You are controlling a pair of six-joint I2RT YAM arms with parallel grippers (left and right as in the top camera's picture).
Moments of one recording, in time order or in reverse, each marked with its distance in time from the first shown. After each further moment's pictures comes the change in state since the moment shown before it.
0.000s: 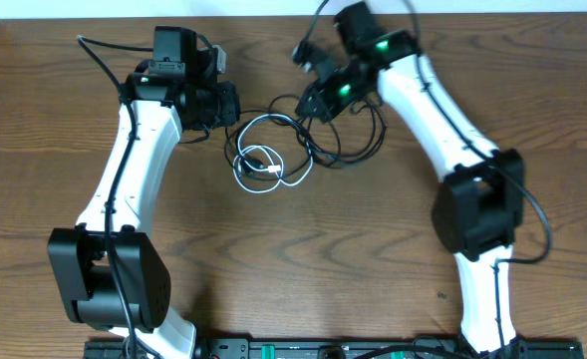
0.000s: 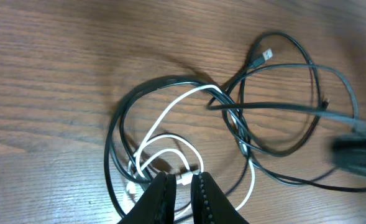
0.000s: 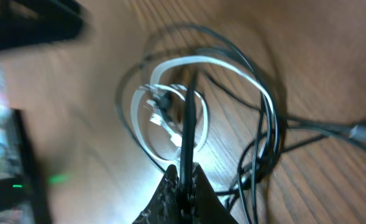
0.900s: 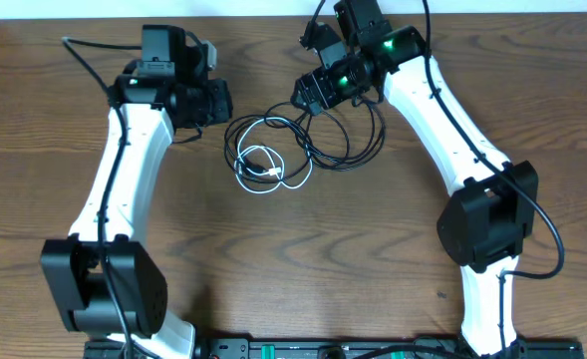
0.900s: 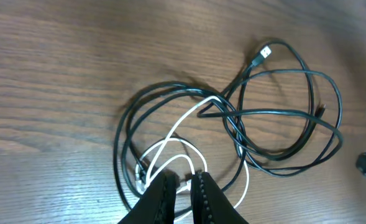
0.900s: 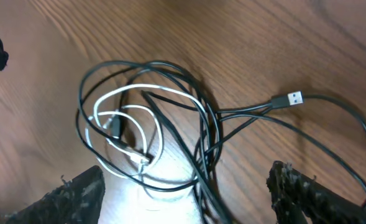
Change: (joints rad) left arm 0.024 -0.024 0.000 -0.003 -0.002 0.002; right arm 0.035 -0.055 -0.019 0.063 0.282 0.150
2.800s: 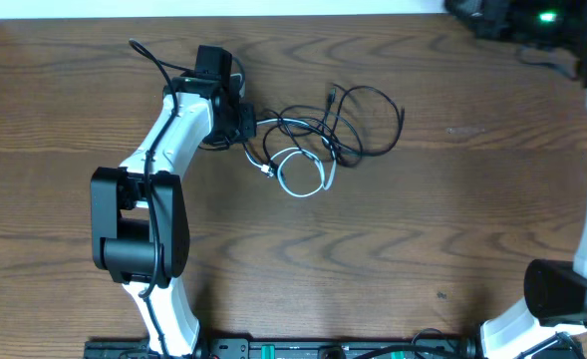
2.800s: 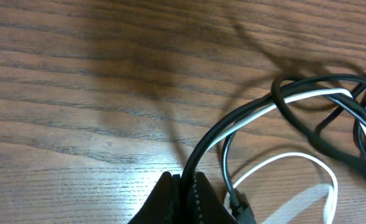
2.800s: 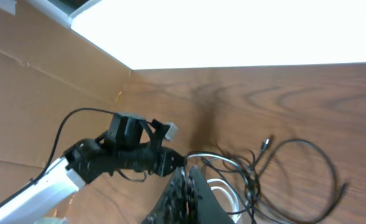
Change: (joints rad) left arm -0.078 0.257 -0.020 0.062 -0.135 -0.026; right arm -0.497 -0.411 0.177 -0.154 -0.381 0.331
